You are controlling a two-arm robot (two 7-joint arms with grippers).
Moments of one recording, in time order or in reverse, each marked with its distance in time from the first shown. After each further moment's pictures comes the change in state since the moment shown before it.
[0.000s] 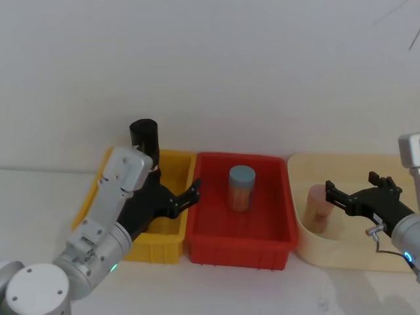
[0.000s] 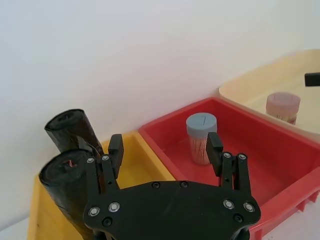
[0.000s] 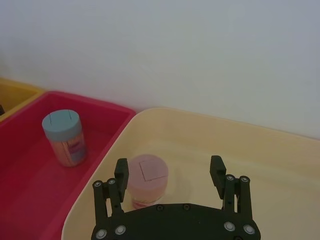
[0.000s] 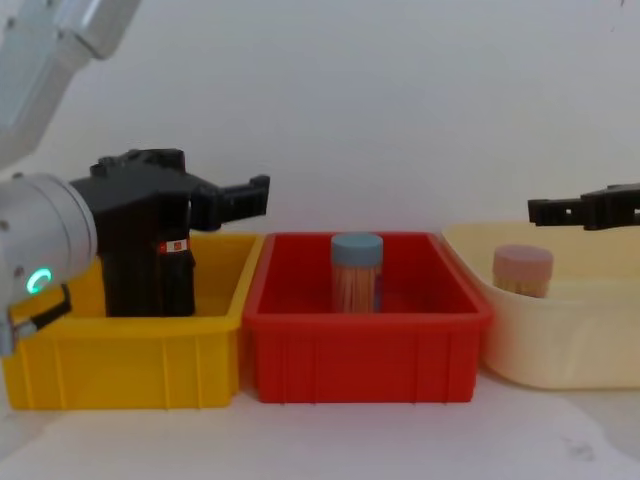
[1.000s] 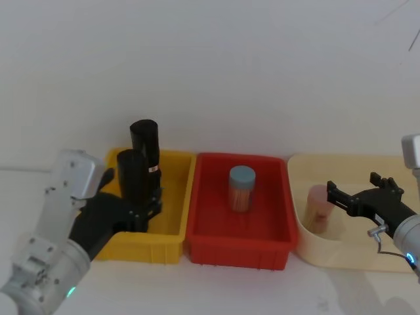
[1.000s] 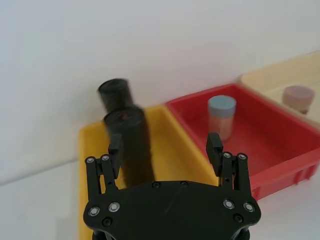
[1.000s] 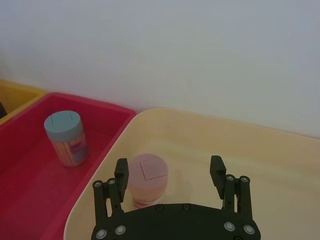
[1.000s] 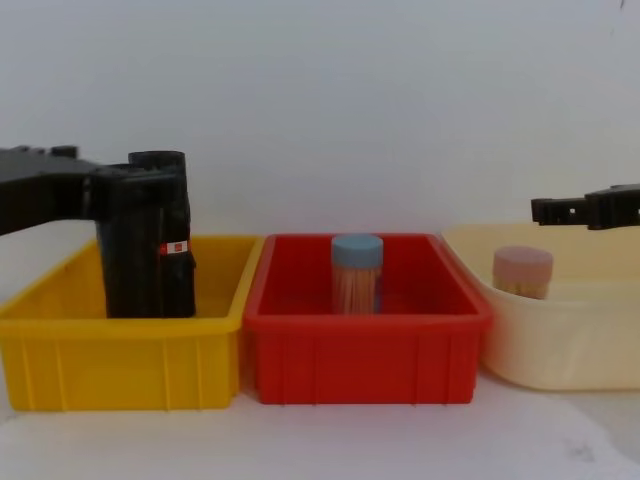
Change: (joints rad) left arm 0.229 0.046 -0.153 -0.287 -0.051 0.184 0.103; right arm -0.010 0.001 0.009 -0.011 0.008 0.002 0.003
